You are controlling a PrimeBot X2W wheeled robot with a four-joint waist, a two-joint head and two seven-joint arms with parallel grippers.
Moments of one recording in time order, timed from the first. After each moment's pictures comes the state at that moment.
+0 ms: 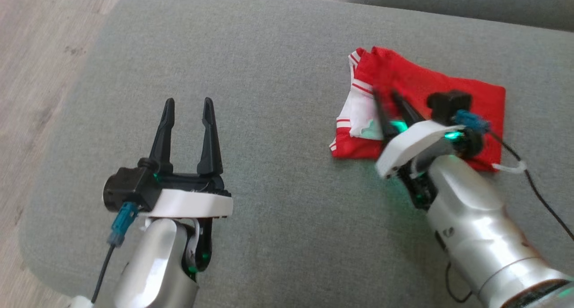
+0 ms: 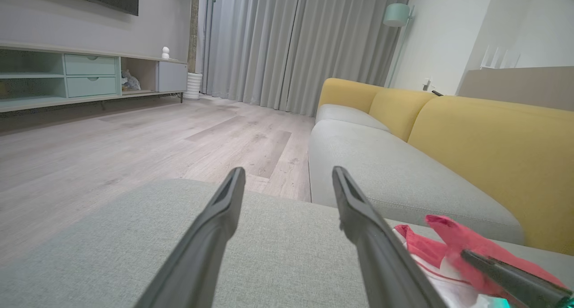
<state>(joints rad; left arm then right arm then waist) -0.31 0.04 -0.29 0.22 -0.36 0.04 -0.26 -0.72 -0.07 0.50 0.98 0.53 0.13 -0.23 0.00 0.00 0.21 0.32</state>
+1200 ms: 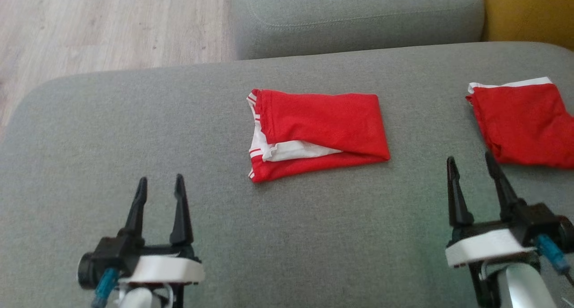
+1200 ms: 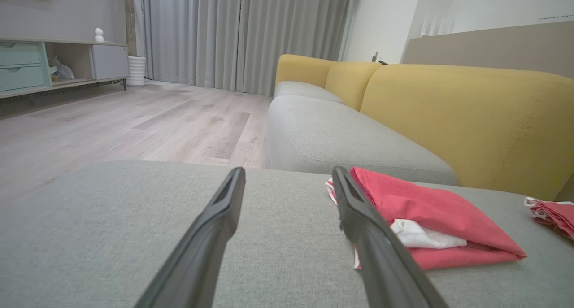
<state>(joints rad) -0.07 0.04 -0.15 0.25 -0.25 0.00 -0.26 -0.06 -0.05 -0.04 0.22 0.00 0.13 -0.25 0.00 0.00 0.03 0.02</state>
